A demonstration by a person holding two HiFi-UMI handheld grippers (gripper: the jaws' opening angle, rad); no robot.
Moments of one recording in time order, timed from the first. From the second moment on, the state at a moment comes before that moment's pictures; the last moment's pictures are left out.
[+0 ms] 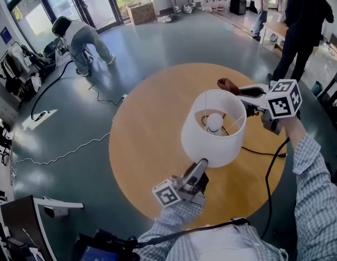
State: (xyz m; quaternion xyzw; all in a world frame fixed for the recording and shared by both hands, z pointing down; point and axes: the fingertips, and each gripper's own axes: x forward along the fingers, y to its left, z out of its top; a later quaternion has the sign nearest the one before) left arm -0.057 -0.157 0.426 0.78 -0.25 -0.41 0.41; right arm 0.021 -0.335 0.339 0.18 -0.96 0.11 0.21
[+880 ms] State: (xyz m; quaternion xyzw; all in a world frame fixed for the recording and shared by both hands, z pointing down) left arm -0.051 -0.161 0.431 0.77 -0.26 -0.40 0.41; right arm -0.126 -0.287 0.321 -0.21 -0.79 -0.17 0.55
